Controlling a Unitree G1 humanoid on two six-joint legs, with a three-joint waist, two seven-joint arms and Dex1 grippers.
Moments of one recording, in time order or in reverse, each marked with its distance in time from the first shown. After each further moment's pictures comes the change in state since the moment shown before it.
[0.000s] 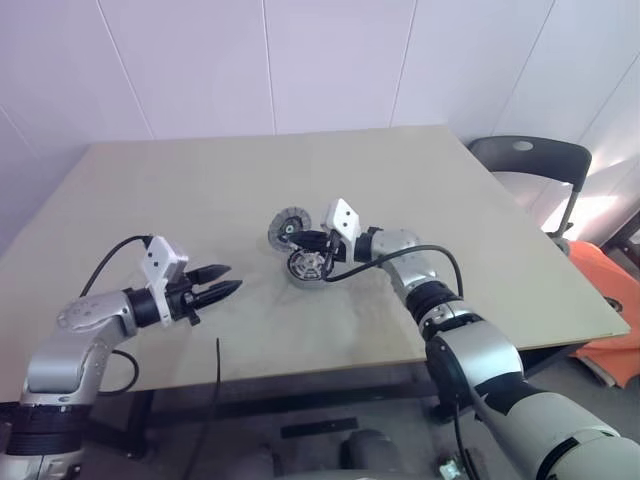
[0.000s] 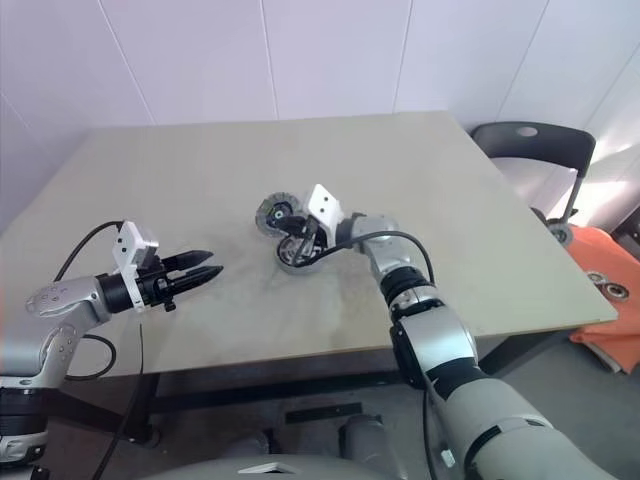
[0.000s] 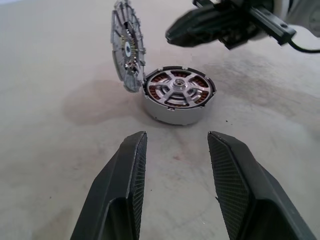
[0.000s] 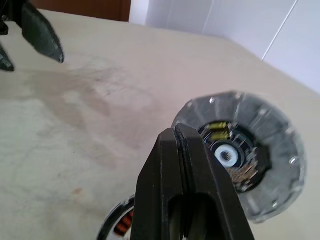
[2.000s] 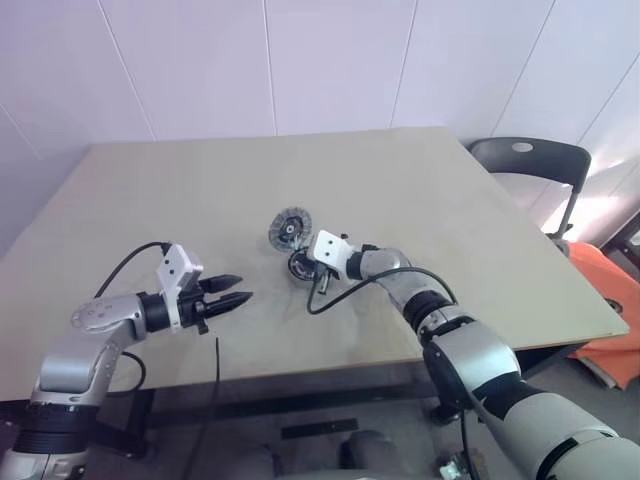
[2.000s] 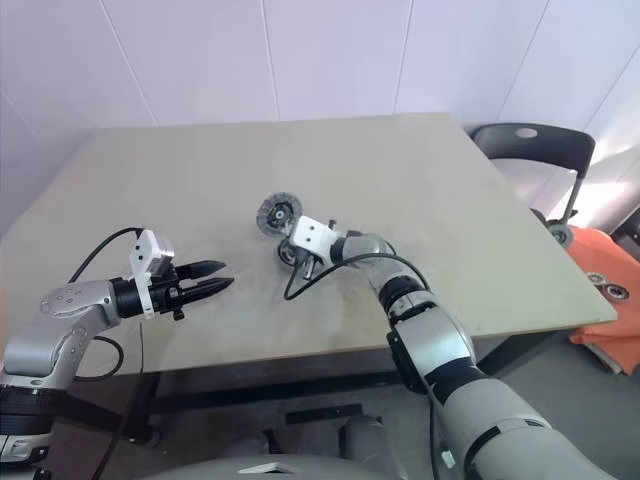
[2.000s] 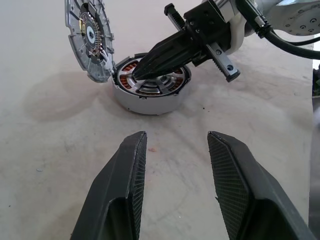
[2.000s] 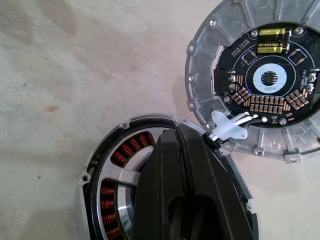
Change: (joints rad) left arm 0.000 -0.011 -0.064 0.001 0.019 -0.010 -0.022; right arm 0.016 0.005 0.116 0.139 -0.260 -0.091 -0.293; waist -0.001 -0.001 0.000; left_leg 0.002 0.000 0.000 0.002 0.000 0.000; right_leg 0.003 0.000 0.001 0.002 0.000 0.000
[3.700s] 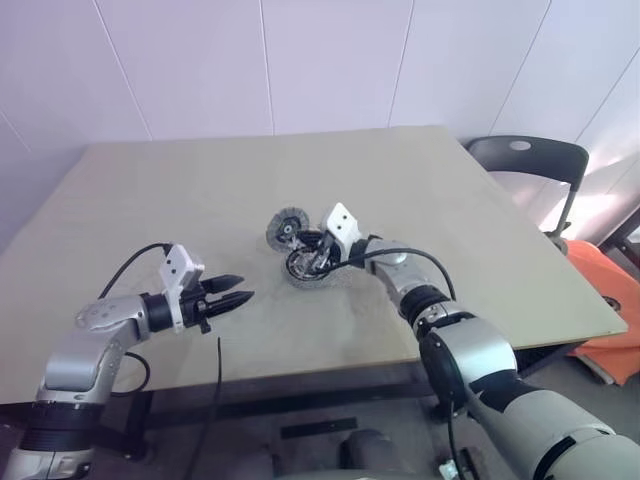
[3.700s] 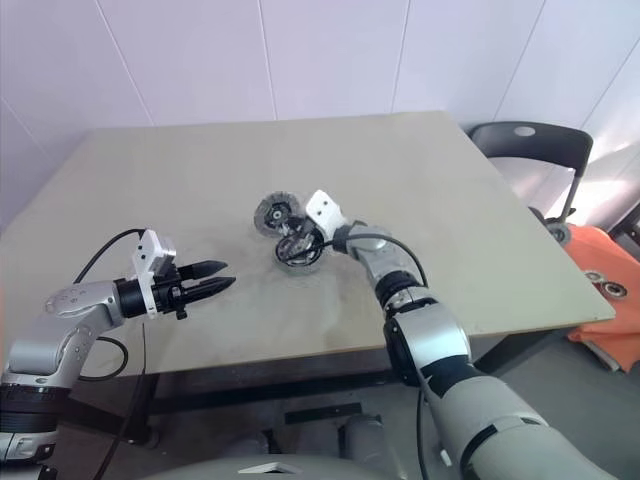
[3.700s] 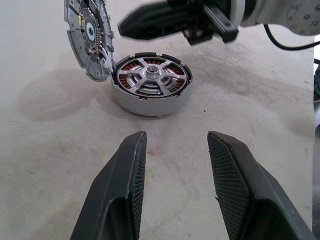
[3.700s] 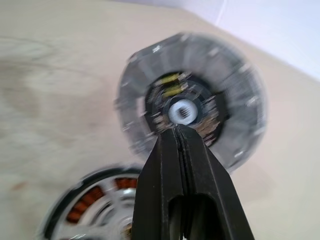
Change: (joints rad) left arm -0.010 -0.021 -0.001 0.021 0.001 0.012 0.003; right arm -0.042 0.025 -0.150 0.007 0.142 0.056 0.006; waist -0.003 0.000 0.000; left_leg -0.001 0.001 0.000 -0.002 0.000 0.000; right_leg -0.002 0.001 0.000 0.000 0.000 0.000
